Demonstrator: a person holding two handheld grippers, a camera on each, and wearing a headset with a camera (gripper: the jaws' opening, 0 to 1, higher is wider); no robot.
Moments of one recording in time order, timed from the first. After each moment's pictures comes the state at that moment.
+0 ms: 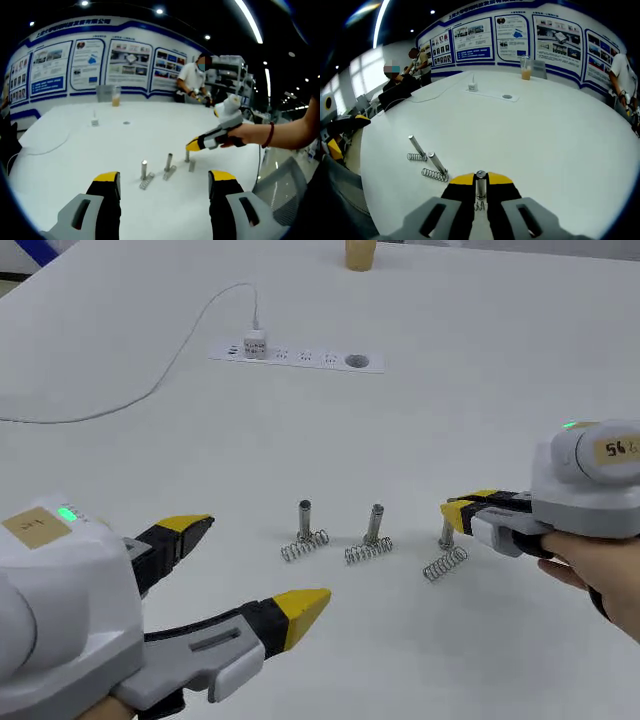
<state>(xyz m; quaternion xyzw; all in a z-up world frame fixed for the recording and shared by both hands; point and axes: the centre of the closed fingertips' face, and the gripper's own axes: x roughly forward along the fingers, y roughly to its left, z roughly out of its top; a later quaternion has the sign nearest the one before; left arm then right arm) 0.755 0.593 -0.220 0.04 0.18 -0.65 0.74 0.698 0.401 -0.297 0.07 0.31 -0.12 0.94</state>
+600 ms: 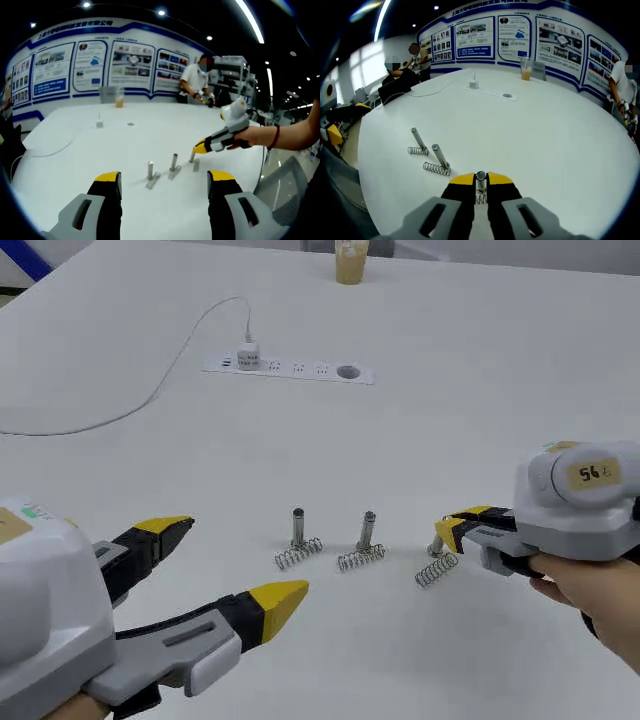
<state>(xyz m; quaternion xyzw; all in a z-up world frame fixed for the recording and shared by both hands) 0.764 0.603 -0.219 0.06 0.18 -0.64 0.75 0.692 0.406 -0.299 0.05 0.32 -0.13 0.94</state>
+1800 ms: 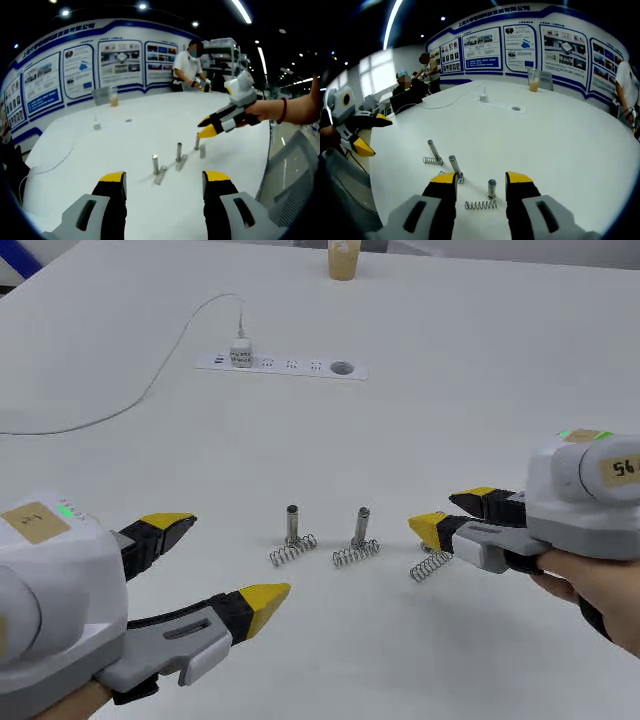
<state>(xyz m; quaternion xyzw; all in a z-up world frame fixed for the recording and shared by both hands) 0.771 0.595 -0.240 0.15 0.15 -0.65 0.73 0.692 0.423 -0.272 0.05 0.26 -0.09 0.96</state>
